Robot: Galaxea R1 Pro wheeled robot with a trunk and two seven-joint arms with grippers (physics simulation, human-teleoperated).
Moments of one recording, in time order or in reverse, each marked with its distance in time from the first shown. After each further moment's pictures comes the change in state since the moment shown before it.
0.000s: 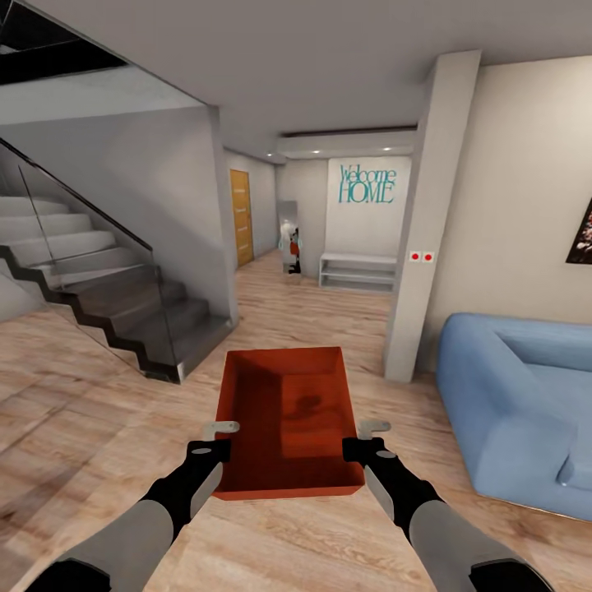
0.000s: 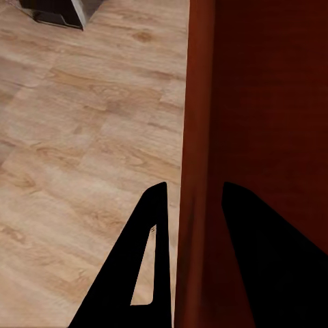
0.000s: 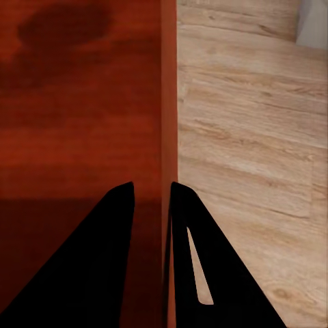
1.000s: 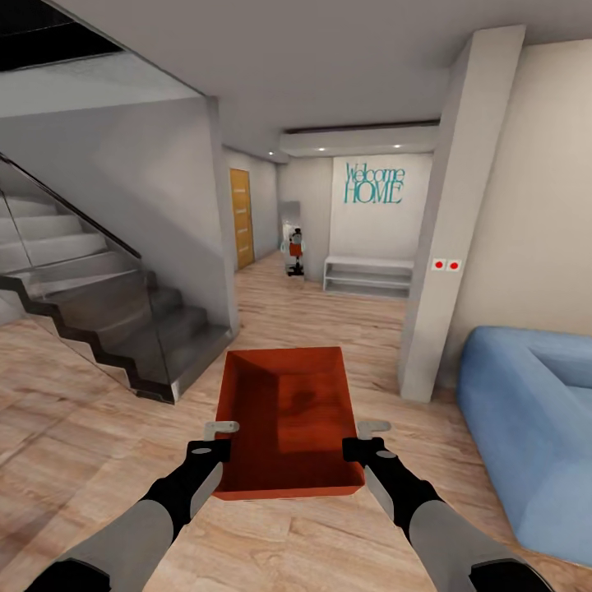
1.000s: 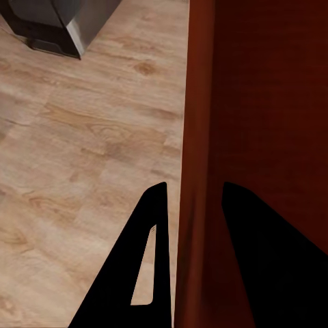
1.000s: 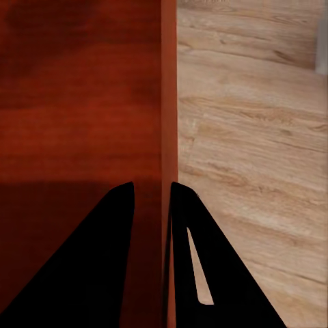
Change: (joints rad) left arm 0.000 0.001 -0.003 -0.001 0.003 0.000 0.001; right arm 0.000 0.000 0.002 0.000 -0.002 0.000 -0.001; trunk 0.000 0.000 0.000
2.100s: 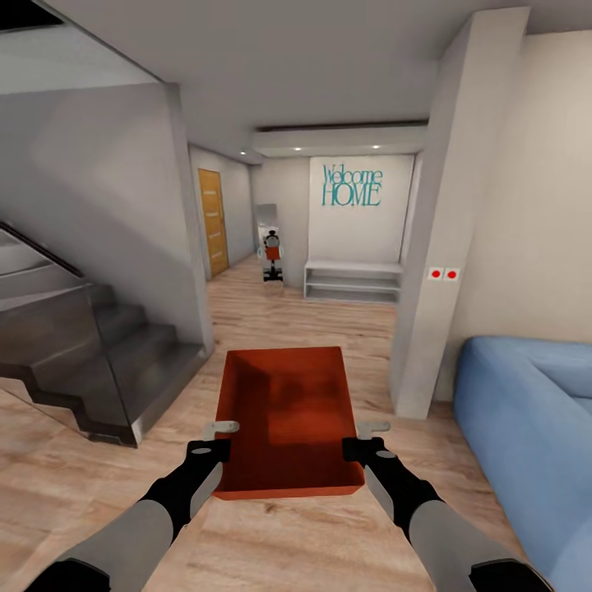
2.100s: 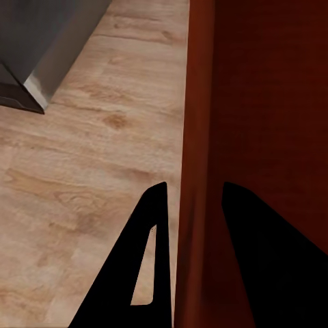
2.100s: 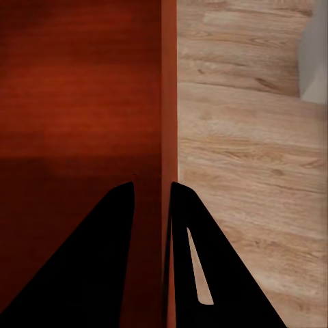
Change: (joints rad) left arm 0.000 0.001 -0.001 -0.001 0.001 0.000 0.000; right arm 0.000 0.000 0.001 0.000 0.000 0.000 -0.001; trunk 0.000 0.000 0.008
